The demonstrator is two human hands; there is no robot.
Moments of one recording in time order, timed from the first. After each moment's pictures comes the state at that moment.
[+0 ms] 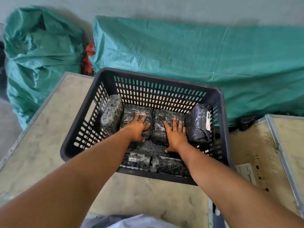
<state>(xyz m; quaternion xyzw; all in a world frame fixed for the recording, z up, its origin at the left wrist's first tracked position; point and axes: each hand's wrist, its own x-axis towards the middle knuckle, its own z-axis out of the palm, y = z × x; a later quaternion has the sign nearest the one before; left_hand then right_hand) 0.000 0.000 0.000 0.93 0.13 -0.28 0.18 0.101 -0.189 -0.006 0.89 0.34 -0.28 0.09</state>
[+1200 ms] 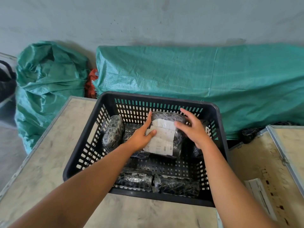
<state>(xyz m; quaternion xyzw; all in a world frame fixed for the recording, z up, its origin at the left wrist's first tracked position) 0.014 -0.001 0.044 0.82 0.15 -0.01 0.56 0.166 -0.205 0.090 0.78 0.19 -0.29 -0.52</state>
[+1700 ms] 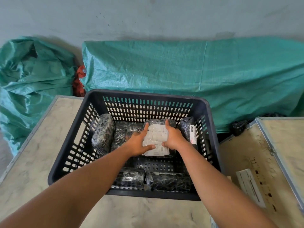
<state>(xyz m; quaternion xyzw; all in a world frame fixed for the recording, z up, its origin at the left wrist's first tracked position) 0.019 -0.019 -0.001 0.92 0.16 -0.16 0.31 0.141 -0.184 0.042 0.90 0.22 -0.33 -0.19</state>
